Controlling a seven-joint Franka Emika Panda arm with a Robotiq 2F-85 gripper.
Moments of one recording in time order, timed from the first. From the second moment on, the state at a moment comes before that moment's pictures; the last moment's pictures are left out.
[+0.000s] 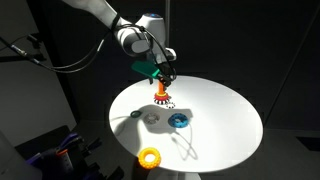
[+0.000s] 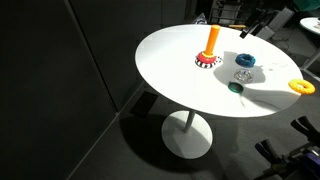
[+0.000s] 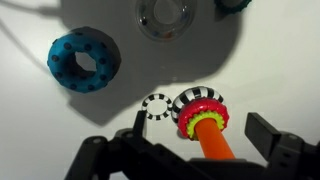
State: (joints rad) arm -0.07 0.23 -0.01 -2.13 0.29 2.51 -0.41
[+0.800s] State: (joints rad) arm -0.08 0.25 0.00 -2.13 0.29 2.52 -0.42
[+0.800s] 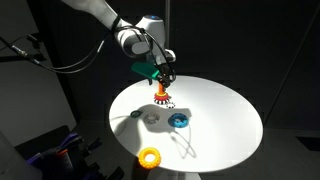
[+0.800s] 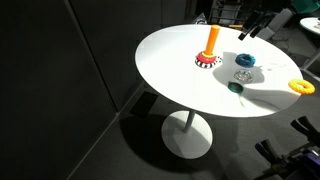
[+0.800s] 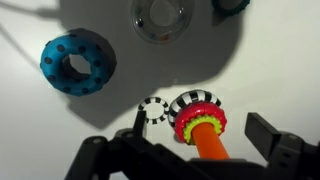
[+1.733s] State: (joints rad) arm -0.08 0.51 0.10 -1.93 0.25 2.65 -0.42
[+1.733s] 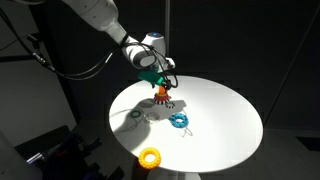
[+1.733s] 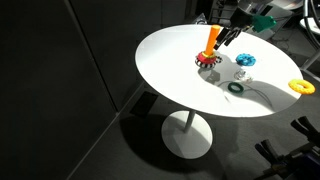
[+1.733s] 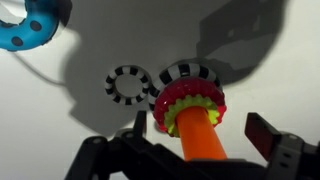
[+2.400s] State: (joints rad) arm -0.08 0.61 0.13 -1.86 0.17 2.73 -0.41
